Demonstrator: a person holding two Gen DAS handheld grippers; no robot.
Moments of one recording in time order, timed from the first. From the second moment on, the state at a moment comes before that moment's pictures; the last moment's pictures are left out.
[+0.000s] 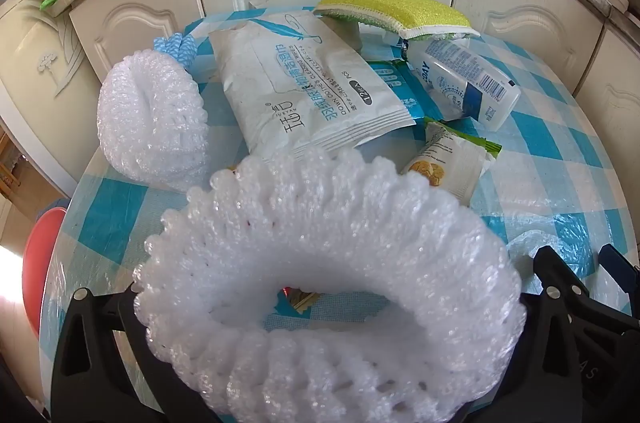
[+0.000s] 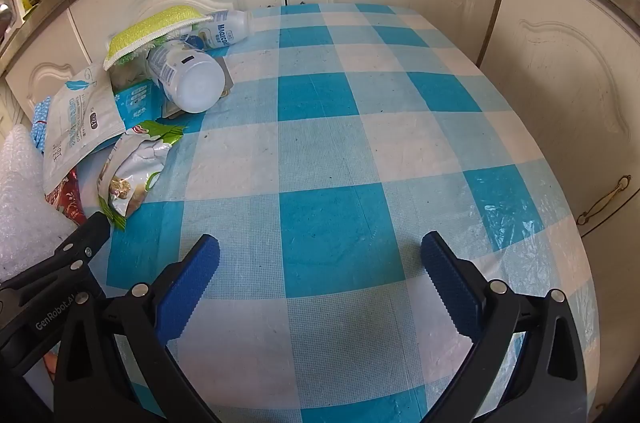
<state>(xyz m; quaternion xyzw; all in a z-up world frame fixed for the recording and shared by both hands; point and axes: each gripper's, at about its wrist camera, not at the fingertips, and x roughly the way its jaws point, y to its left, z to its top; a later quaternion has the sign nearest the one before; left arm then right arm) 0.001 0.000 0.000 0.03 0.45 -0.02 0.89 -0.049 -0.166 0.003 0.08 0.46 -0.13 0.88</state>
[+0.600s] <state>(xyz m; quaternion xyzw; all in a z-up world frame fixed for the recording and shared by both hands) -0.033 0.017 0.007 0.04 0.44 -0.07 0.89 -0.087 -0.159 0.003 0.09 0.45 -0.12 0.88</state>
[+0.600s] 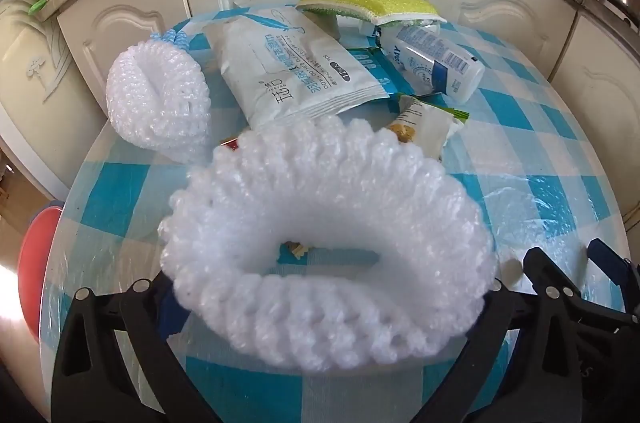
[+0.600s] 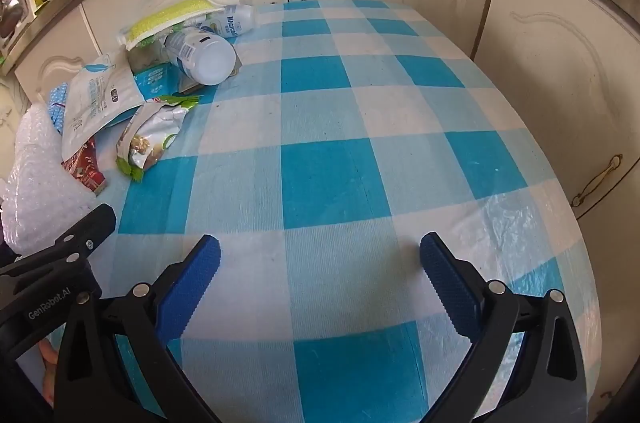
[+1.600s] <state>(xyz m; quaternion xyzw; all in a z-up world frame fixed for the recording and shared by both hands) -0.145 0.096 0.146 0.00 0.28 -0.10 0.95 -0.219 -0.117 0.172 0.03 0.22 -0.13 0.97</state>
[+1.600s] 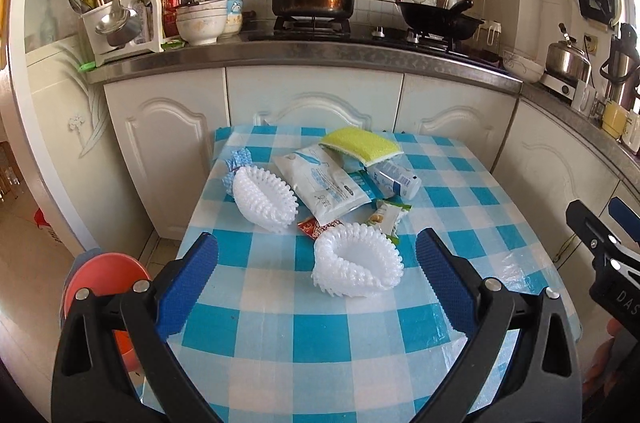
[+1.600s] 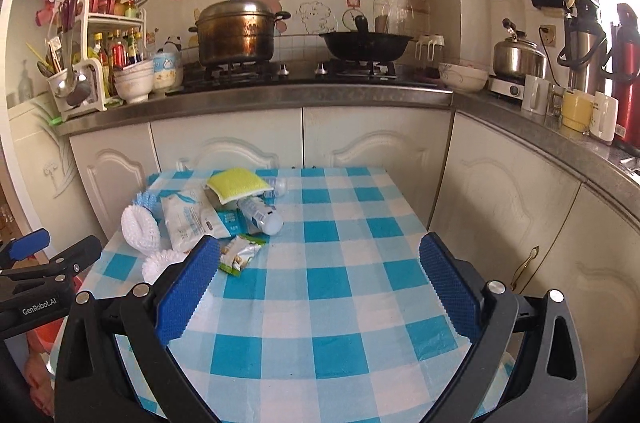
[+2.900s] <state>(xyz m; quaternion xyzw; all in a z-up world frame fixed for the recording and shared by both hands) -0.203 0.137 0.212 -0.02 0.19 -0.08 0.98 -0.274 -0.088 0.240 0.01 0.11 -0.14 0.98</state>
